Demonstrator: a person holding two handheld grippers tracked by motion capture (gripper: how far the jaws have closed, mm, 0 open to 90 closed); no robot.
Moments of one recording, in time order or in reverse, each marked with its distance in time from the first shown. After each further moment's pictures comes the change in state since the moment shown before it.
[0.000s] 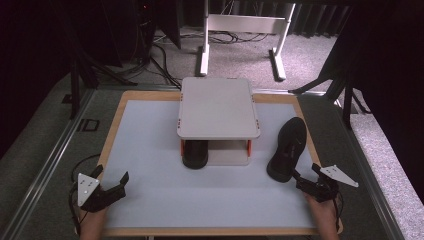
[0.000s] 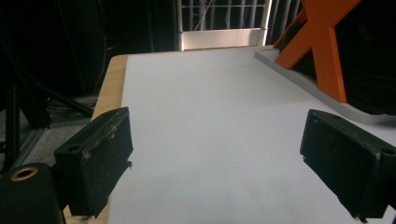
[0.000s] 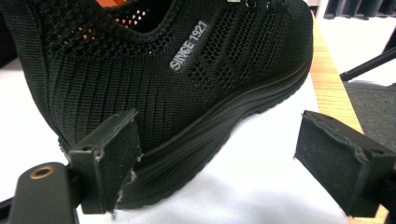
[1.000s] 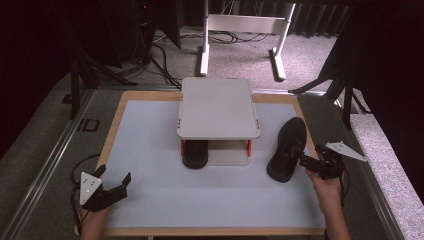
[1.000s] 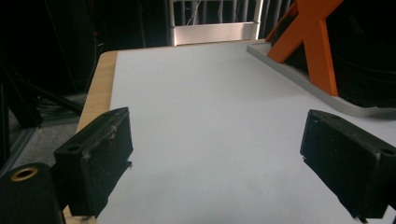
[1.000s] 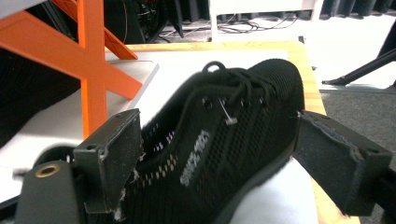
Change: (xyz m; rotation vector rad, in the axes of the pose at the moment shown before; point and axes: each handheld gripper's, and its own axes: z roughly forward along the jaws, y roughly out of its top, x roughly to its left) left arm -0.001 0.001 0.003 0.024 -0.028 0.004; right arm 0.005 0.078 0.004 0.009 -0.013 0.056
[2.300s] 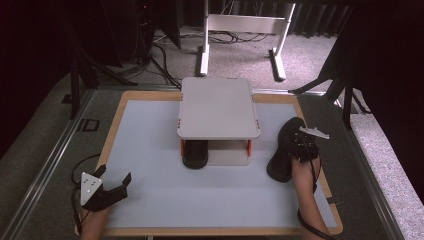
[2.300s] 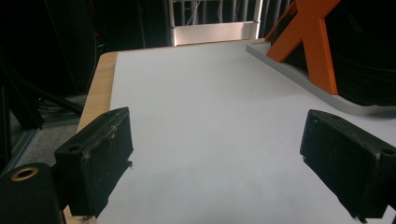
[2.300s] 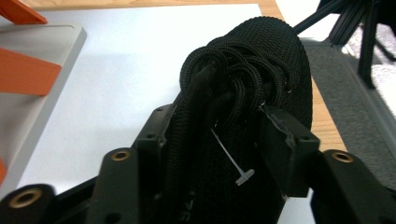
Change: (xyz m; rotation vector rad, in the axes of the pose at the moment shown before) left arm -0.001 0.000 0.000 -0.002 0.001 0.010; right arm 0.023 0.005 0.084 0.187 -0.275 0.029
